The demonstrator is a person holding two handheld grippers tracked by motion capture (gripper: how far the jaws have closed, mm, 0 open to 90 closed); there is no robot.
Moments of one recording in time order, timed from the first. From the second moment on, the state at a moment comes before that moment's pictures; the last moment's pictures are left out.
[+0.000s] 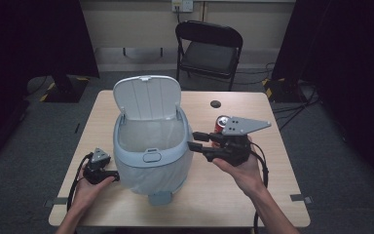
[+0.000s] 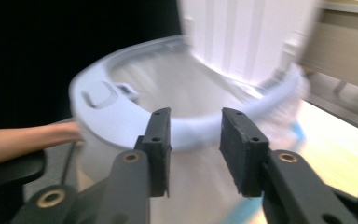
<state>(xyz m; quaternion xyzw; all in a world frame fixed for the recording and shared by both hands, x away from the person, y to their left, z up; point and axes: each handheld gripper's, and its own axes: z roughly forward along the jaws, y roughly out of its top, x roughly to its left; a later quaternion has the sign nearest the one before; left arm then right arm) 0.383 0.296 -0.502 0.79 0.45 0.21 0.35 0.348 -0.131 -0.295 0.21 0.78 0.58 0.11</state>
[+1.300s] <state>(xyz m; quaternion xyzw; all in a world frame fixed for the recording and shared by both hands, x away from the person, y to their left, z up) 0.383 0.296 -0.502 0.79 0.45 0.20 0.35 0.456 -0.207 -0.461 0.46 0.77 0.41 0.19</state>
